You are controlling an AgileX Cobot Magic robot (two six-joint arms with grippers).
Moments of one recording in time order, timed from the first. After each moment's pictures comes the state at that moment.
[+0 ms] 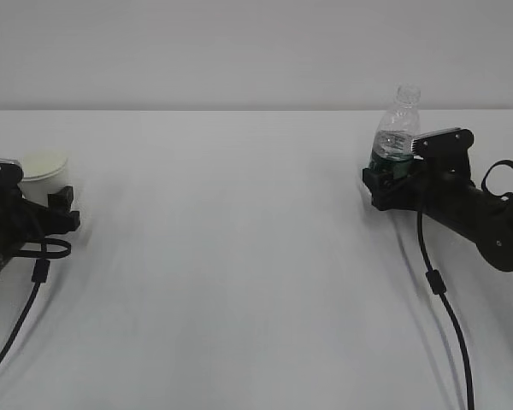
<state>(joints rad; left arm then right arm) -0.12 2.19 -0.72 -0.17 -1.15 0.08 0.03 2.29 -1.03 -0.31 -0.88 0.08</state>
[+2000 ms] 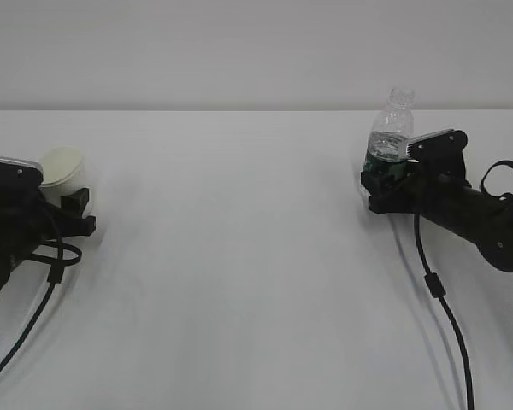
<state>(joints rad) -0.12 2.24 -0.76 -0.03 -1.15 0.09 0.03 2.29 -1.03 -0.38 -0.88 0.09</state>
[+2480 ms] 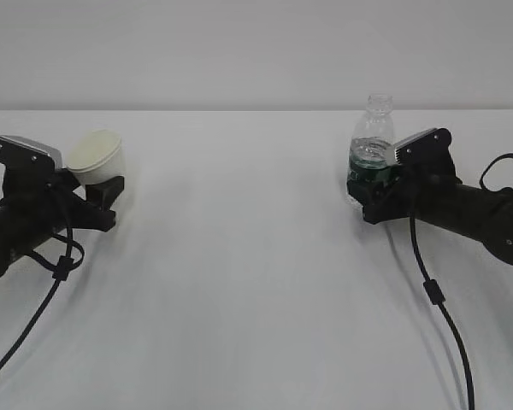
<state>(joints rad) -0.12 2.16 -0.76 0.30 -1.15 -0.03 0.03 2.25 -1.04 -0.59 -0.82 0.13</state>
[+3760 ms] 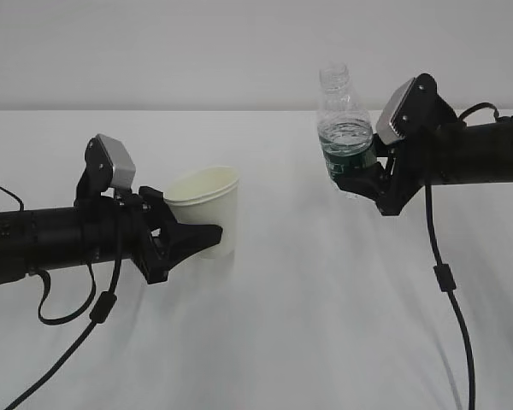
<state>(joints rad) -0.27 2.02 -0.76 0.96 -1.06 -0.44 0.05 1.91 -1.03 -1.36 -0.63 0.52</state>
